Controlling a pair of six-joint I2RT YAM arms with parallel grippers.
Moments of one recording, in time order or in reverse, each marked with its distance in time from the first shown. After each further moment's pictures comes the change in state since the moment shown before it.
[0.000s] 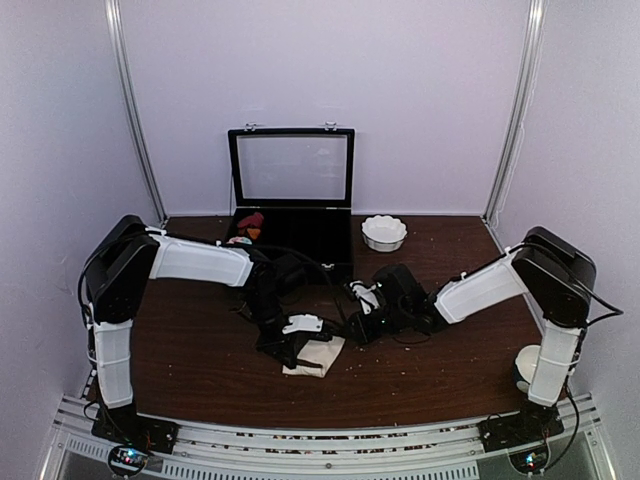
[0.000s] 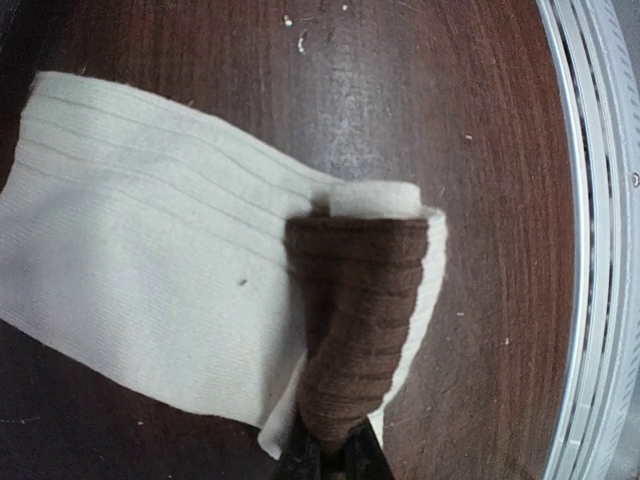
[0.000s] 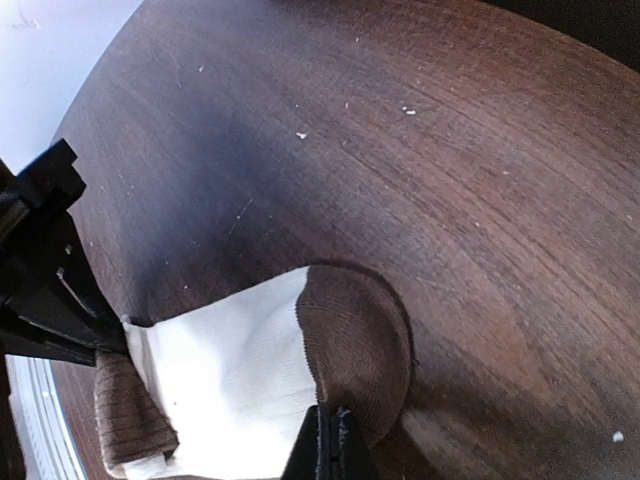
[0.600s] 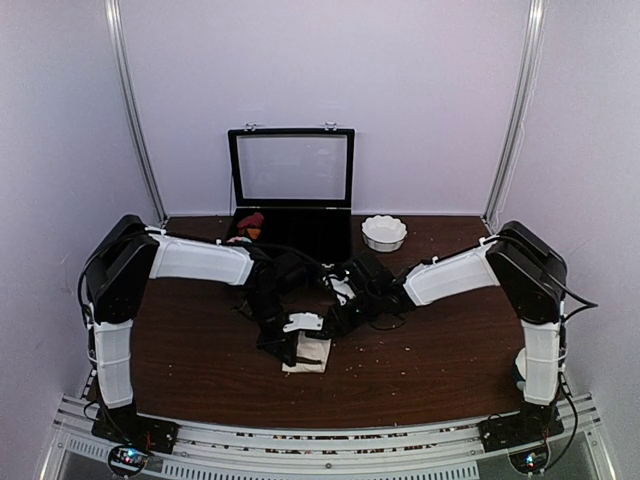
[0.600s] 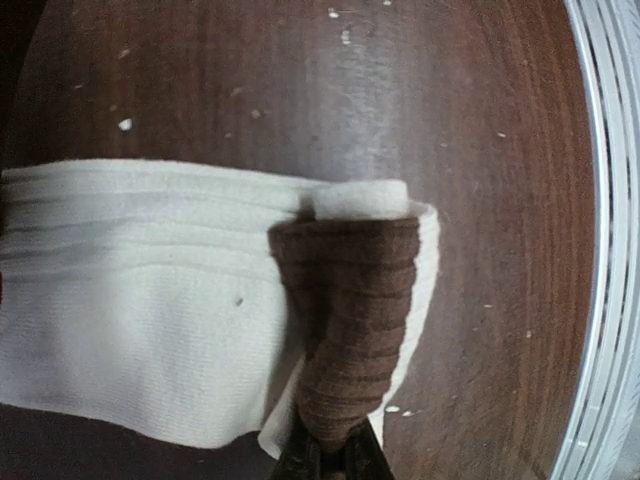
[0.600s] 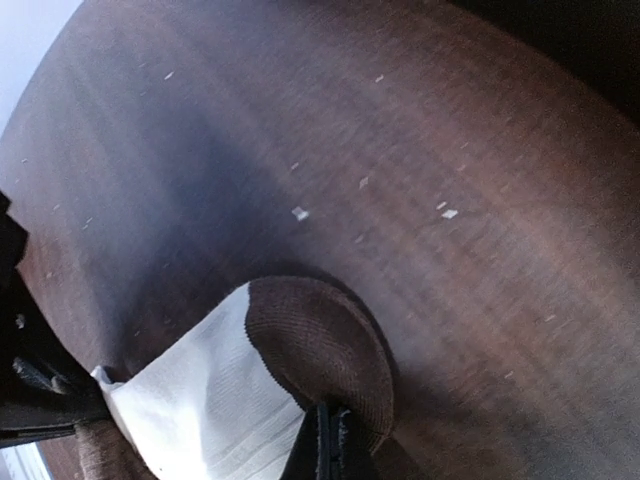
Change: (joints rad) left arm 0.002 0.002 0.019 -0.010 -0.035 -0.014; right arm 0.023 0.167 0.331 -0.296 0.064 -0.108
